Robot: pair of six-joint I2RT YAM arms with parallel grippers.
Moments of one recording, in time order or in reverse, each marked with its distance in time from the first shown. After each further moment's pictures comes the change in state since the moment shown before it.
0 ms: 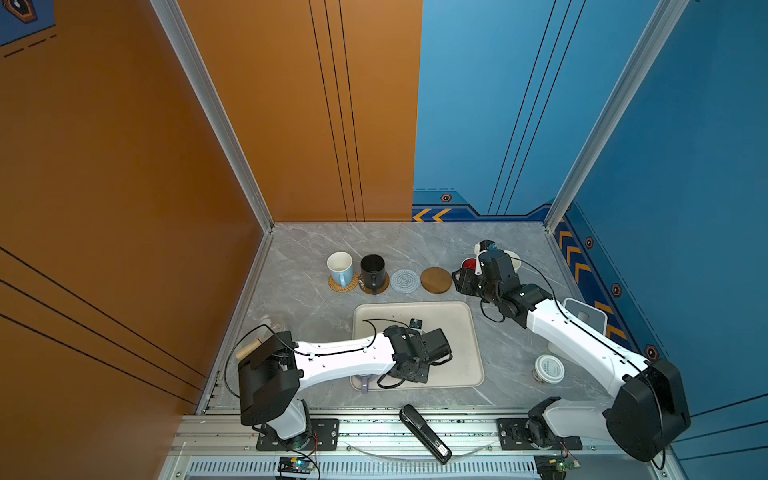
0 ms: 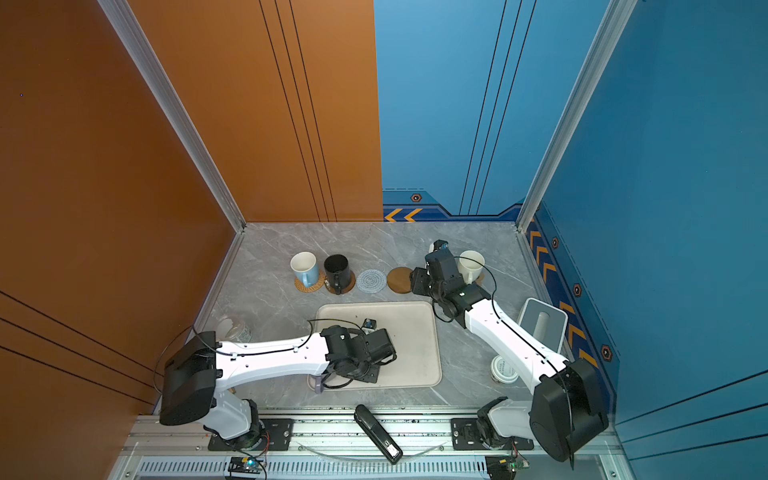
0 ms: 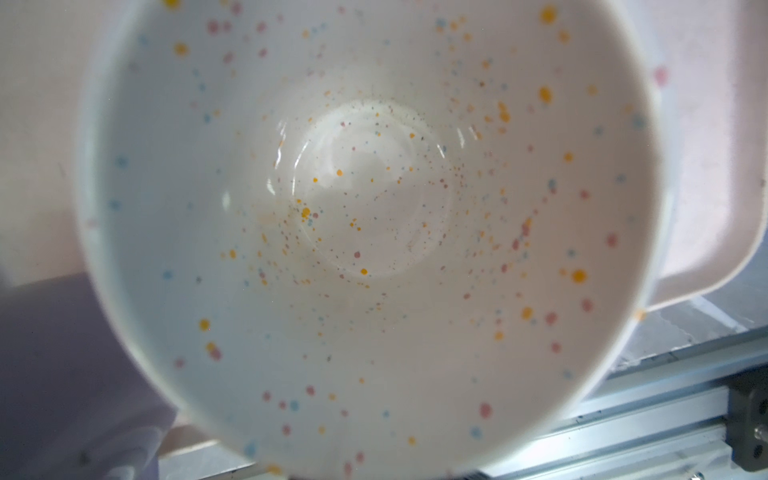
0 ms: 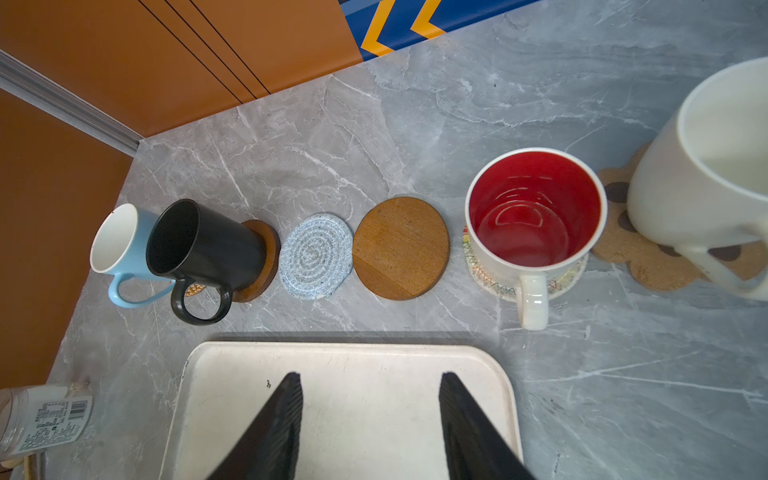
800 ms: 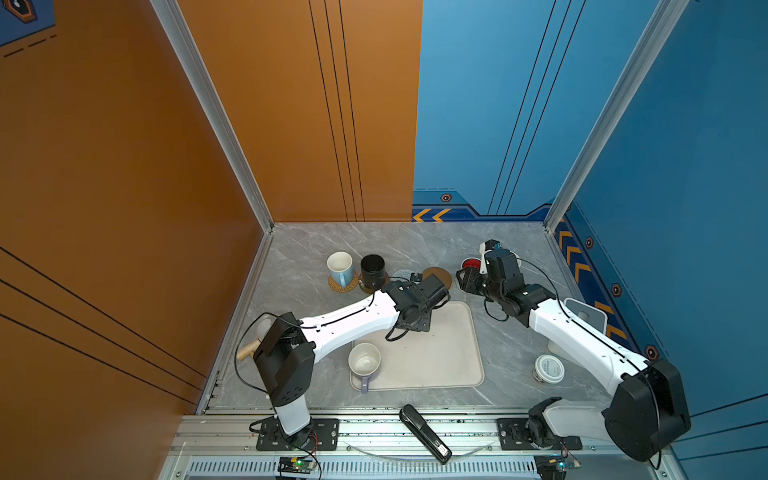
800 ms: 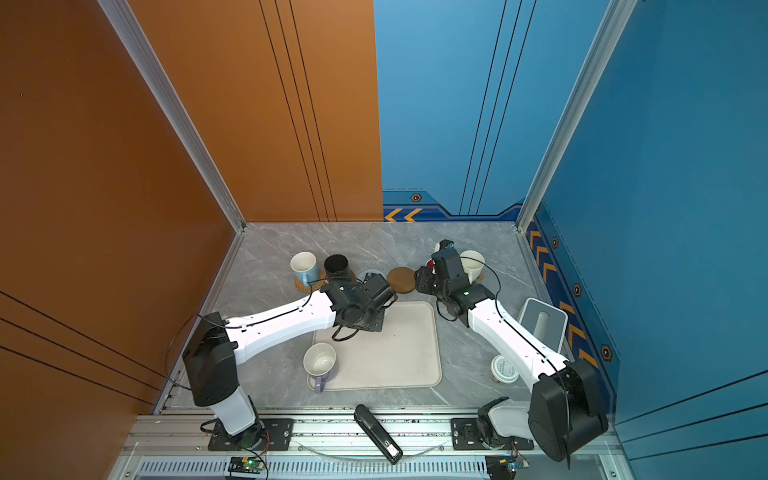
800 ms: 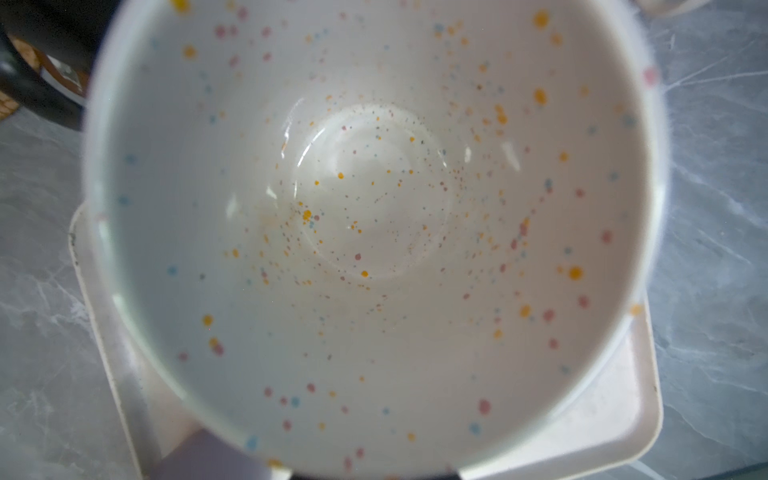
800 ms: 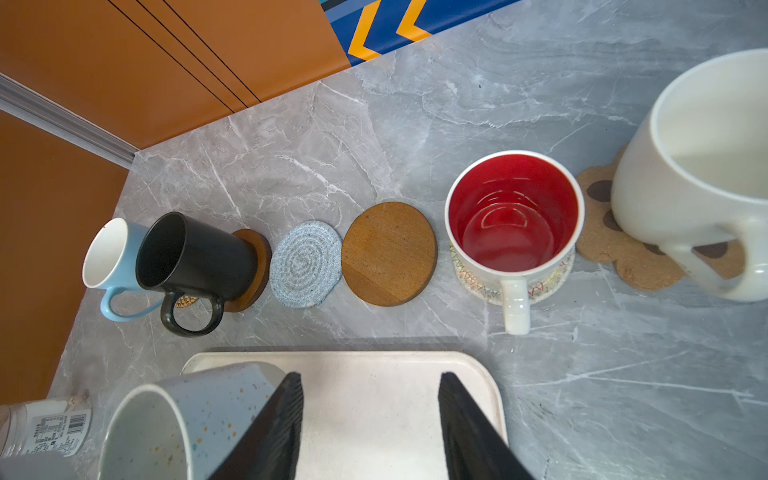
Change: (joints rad) left arm 0.245 0.152 0.338 -0.055 -0.077 0.229; right arm -0.056 -0.002 -0.026 0.028 -0.042 0.000
